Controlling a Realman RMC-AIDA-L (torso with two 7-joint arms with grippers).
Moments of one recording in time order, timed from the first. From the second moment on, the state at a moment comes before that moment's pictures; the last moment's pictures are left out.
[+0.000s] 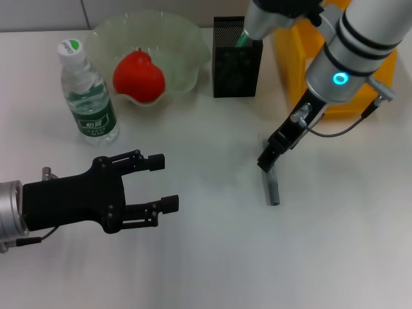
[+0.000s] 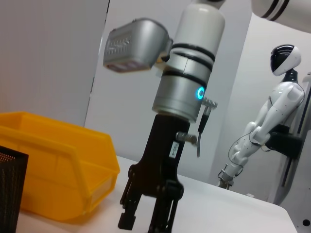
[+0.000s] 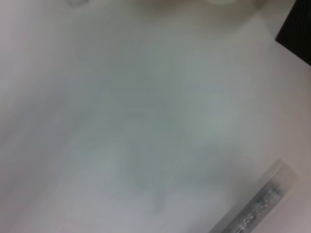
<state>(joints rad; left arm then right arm) -0.40 -2.05 0.80 0.49 1.83 1.75 -1.12 1.04 2.09 -1.34 -0.83 -2.65 -1.52 2.70</state>
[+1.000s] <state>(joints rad) -0.40 -2.05 0.80 0.49 1.83 1.75 -1.12 1.02 2.09 -1.54 -0.73 -2.58 -1.33 2.73</state>
